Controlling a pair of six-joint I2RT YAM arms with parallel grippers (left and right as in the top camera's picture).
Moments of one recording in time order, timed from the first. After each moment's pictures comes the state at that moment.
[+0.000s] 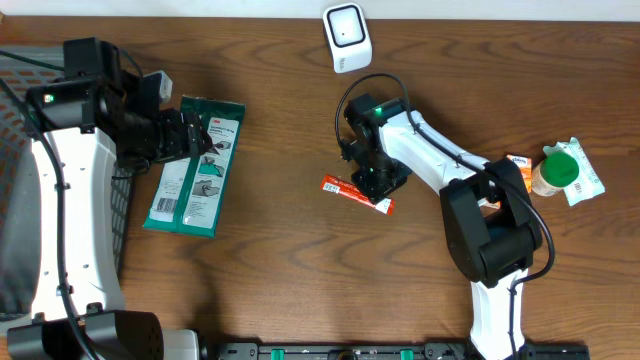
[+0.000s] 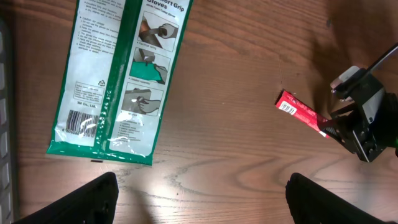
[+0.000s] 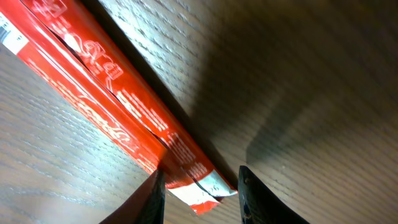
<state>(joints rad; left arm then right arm) 0.16 1.58 1.63 -1.38 0.33 -0.02 0.49 2.14 1.56 -1.13 -0.03 -0.15</state>
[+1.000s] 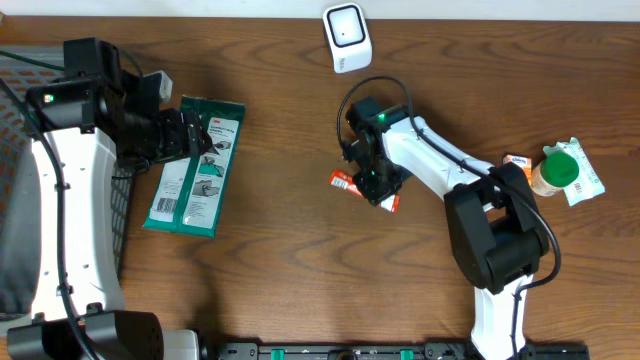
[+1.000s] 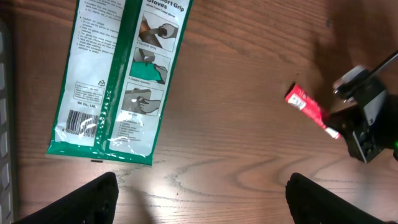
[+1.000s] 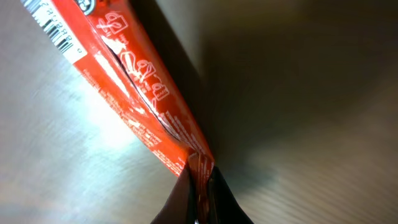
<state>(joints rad) 0.16 1.58 1.63 -1.38 0.33 -0.02 0.49 2.10 1.49 -1.05 0.02 -0.12</state>
